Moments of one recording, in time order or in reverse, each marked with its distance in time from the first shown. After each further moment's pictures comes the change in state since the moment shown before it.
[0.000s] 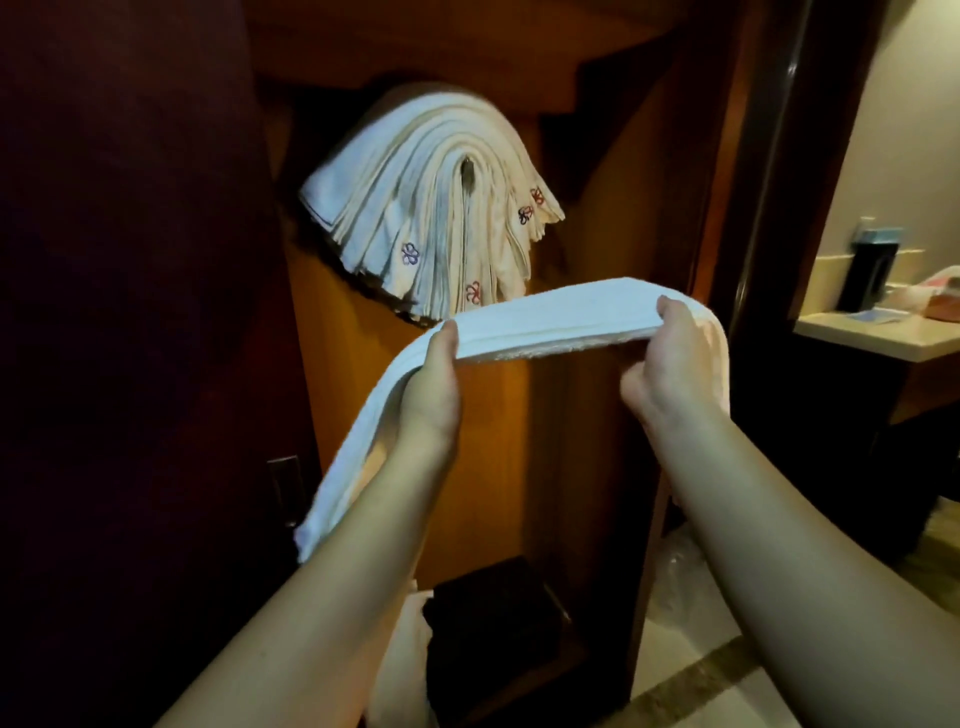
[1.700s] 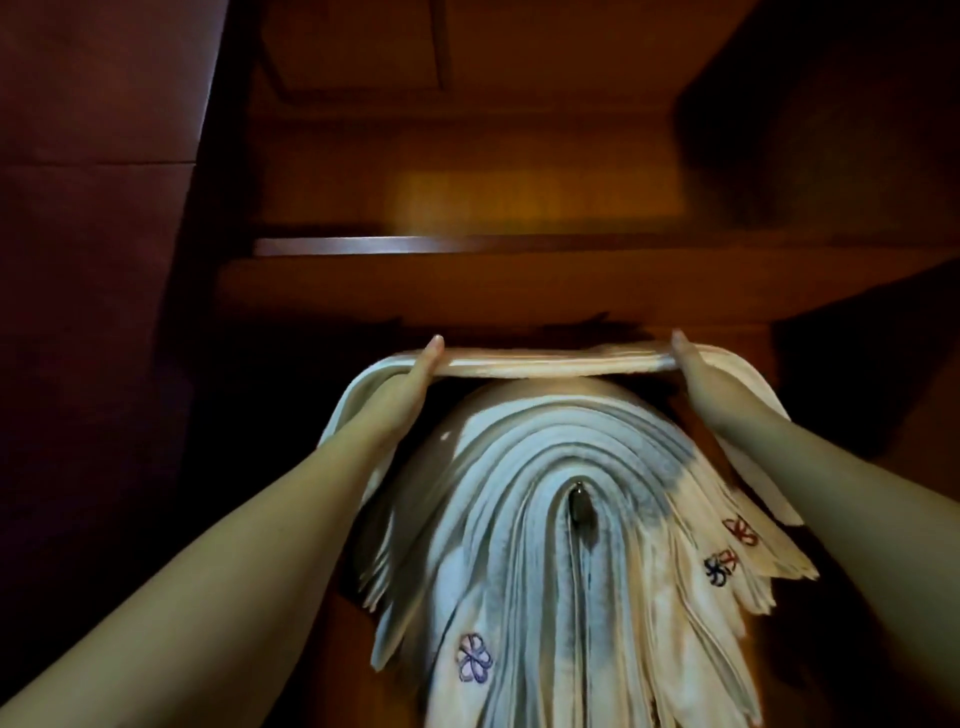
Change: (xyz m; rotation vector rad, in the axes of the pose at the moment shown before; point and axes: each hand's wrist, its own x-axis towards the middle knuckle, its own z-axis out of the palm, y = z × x) left_hand 0.525 0.233 0.064 0.364 0.078 0.407; right_hand 0.442 -0.014 0.386 -0.747 -0.720 -0.519
